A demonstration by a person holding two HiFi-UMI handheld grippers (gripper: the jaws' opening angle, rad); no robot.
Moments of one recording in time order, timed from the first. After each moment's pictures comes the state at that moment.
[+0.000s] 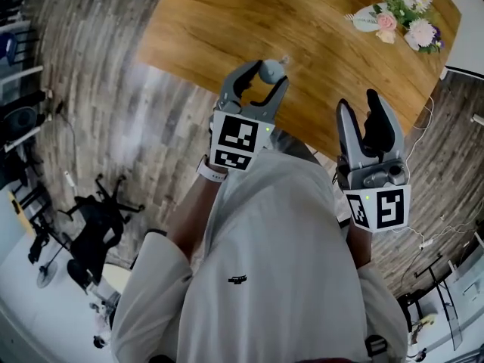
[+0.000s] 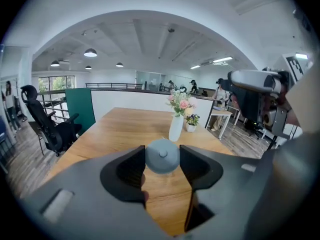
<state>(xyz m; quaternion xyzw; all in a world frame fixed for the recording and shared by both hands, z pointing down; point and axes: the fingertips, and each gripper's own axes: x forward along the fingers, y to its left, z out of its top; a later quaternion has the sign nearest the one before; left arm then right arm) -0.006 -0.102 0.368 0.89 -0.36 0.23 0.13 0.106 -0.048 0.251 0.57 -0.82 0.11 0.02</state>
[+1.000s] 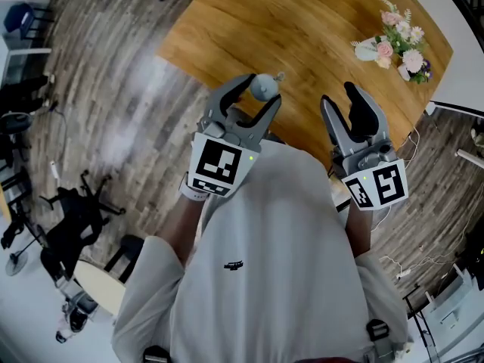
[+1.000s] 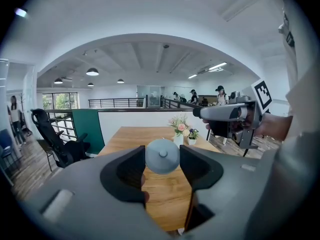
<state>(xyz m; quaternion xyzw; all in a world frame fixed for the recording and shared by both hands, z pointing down) -0.054 -0.070 0.265 0.90 -0.38 0.18 0.07 0.050 -0.061 0.223 0.44 -0.89 0.10 0.01</state>
